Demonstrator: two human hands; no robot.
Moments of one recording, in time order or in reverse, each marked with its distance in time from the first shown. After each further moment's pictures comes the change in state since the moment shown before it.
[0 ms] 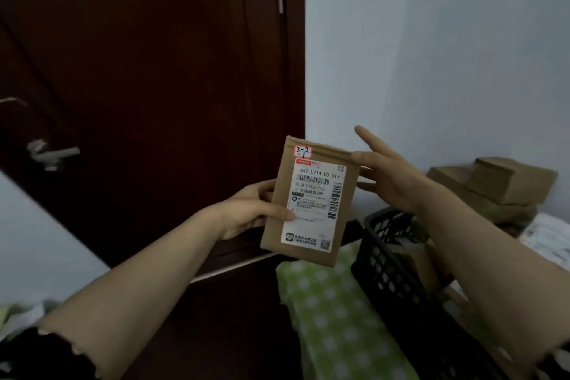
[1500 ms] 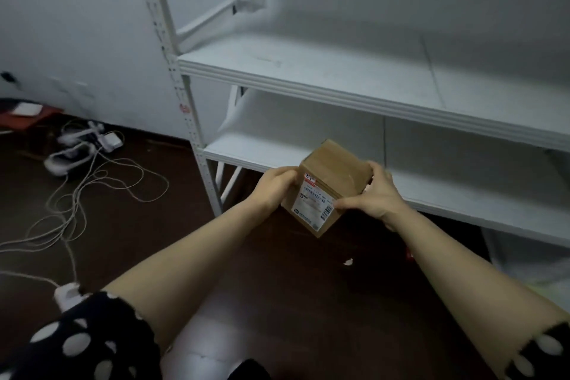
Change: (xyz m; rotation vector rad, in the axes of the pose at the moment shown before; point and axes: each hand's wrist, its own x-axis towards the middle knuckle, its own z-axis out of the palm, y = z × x) left_hand -0.860 -0.423 -0.138 -0.687 2.246 -0.101; right_hand -0.369 0.232 1.020 -0.807 -1.715 -0.419
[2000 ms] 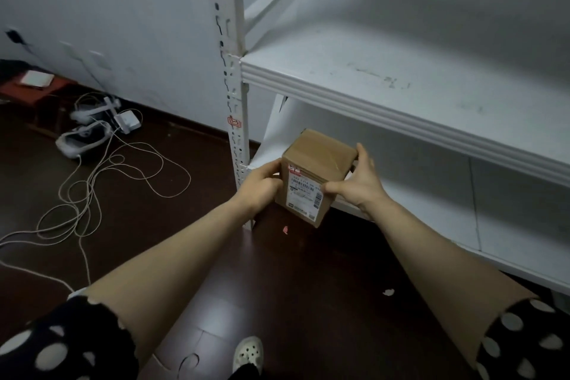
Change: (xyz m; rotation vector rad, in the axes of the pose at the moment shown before) left_hand 0.174 -0.039 -0.231 0.009 0.053 -0.064; right_hand 0.223 -0.130 0.207 0.036 -0.067 0.008
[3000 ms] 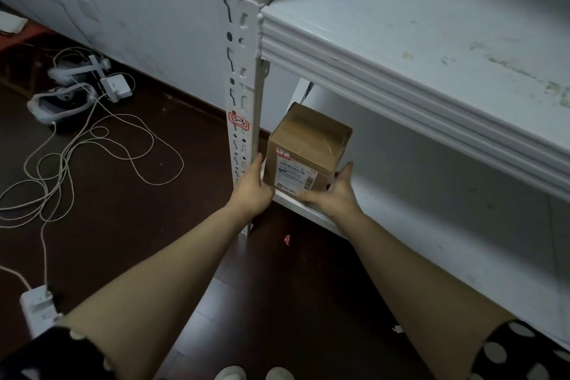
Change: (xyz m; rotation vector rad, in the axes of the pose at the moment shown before) left_hand 0.183 -0.121 -0.047 0.181 0.212 -0.127; right_hand 0.162 0.042 0.133 0.137 -0.172 0.123
